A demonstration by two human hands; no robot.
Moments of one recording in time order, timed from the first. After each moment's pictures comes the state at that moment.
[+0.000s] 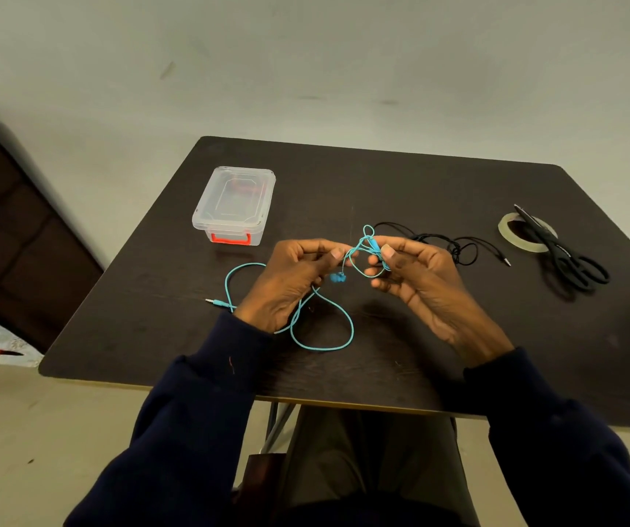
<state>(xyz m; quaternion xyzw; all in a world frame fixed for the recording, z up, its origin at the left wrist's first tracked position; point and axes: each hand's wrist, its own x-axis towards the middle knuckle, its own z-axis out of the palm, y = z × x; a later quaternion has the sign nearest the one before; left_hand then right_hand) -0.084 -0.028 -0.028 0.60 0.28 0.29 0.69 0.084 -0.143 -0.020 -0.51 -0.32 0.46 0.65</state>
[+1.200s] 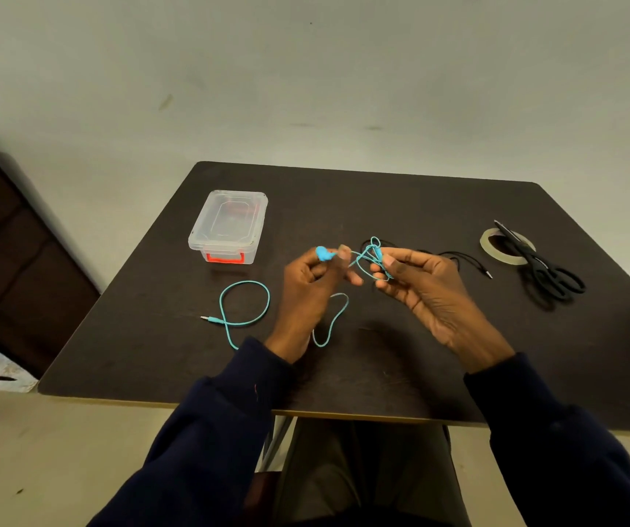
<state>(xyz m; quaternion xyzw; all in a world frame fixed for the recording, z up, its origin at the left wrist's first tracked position) -0.059 -0.063 -0.024 0.58 0.26 0.43 0.64 0.091 -0.155 0.004 -0.53 -0.25 0.43 0.68</state>
